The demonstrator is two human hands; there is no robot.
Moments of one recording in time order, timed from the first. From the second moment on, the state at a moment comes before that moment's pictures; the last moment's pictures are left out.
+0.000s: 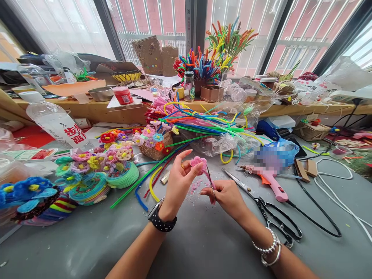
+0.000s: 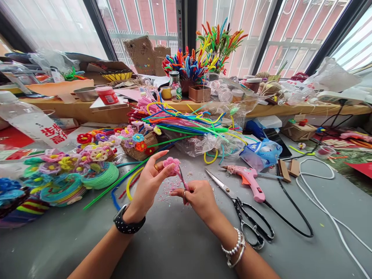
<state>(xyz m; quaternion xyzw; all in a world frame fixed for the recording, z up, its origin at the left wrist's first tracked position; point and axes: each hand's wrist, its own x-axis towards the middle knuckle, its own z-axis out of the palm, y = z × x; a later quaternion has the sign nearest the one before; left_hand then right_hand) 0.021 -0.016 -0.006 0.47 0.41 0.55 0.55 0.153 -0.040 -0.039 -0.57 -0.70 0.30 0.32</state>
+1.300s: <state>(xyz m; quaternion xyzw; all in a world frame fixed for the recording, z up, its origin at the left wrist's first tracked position) 0.020 -0.016 -0.012 0.49 0.41 0.56 0.52 0.157 -0.041 -0.039 -0.56 -0.76 0.23 0.25</state>
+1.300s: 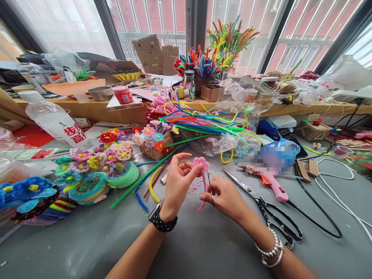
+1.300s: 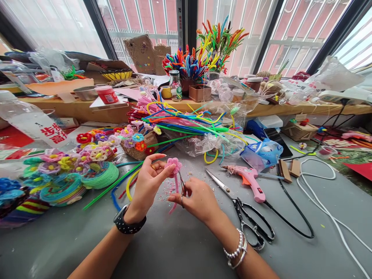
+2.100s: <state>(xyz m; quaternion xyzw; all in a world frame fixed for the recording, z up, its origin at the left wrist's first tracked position) 0.023 -0.014 -0.018 0.50 0.43 0.57 0.49 0.157 -0.040 -0.042 -0.55 -0.75 0.28 0.24</state>
